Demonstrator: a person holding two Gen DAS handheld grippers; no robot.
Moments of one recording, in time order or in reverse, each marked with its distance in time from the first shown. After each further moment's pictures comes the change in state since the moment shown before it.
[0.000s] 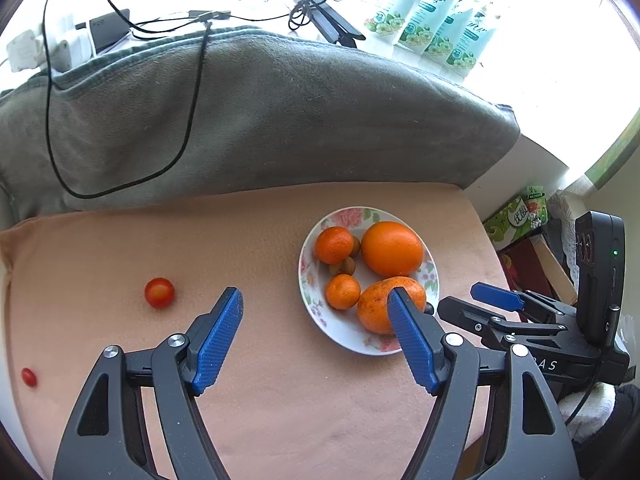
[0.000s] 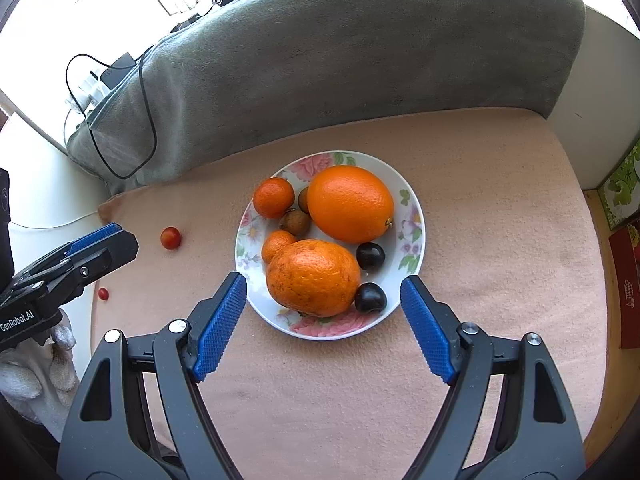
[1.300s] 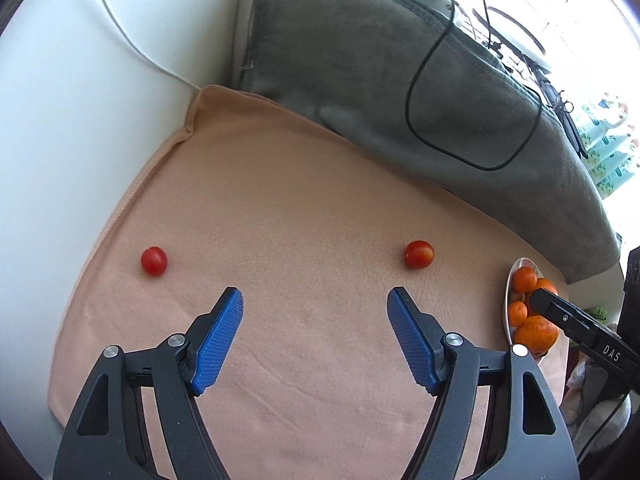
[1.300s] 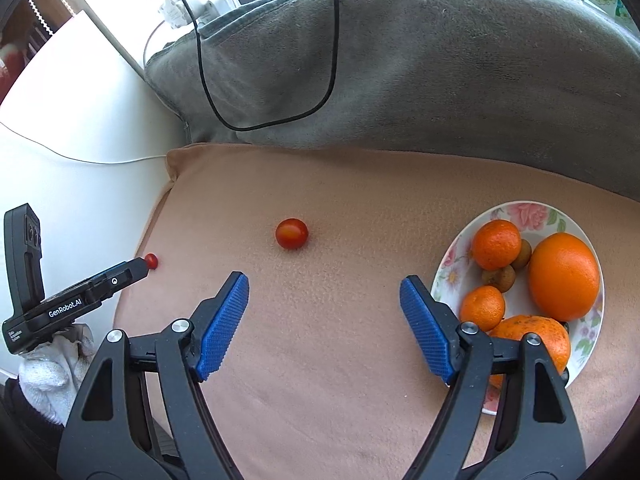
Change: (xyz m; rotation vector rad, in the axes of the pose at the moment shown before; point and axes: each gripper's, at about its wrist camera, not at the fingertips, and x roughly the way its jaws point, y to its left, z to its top) left arm -0.058 0.199 -0.091 -0.501 -0.069 0.262; right arm 0.074 0.156 0.016 -0.288 0.069 0.170
